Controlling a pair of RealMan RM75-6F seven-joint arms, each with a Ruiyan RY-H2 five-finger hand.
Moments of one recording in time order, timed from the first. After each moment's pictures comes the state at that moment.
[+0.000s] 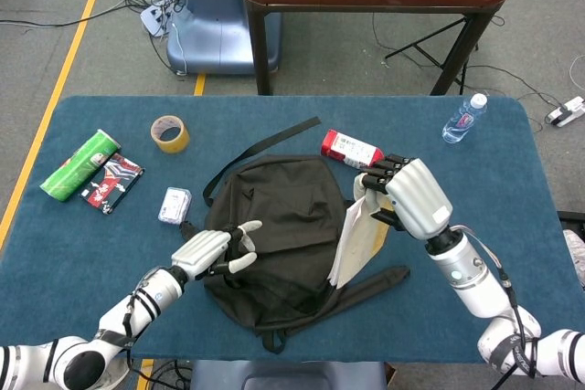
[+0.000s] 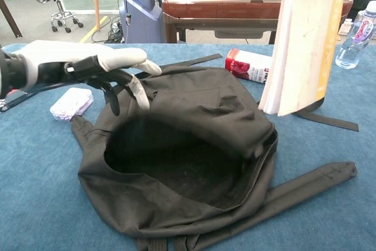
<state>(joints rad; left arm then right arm) -0.77 -1.19 -0.17 -2.03 0.96 0.77 0.10 0.63 -1.17 0.22 -1.78 -1.62 1.37 0.07</state>
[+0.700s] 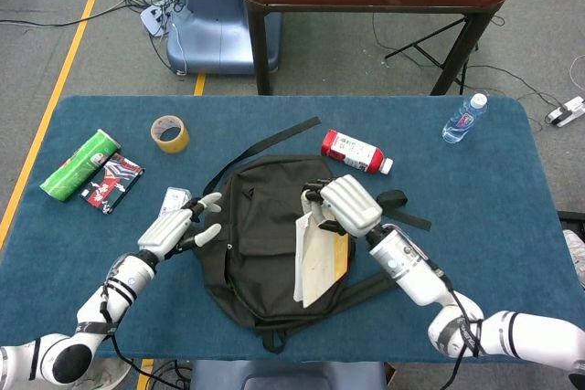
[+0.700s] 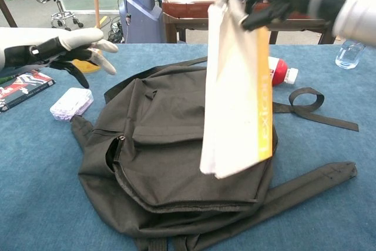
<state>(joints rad) -0.71 -1.18 -0.17 -1.91 0.96 0.88 0.01 0.78 -1.39 0.23 -1.69 -1.37 1.02 0.03</state>
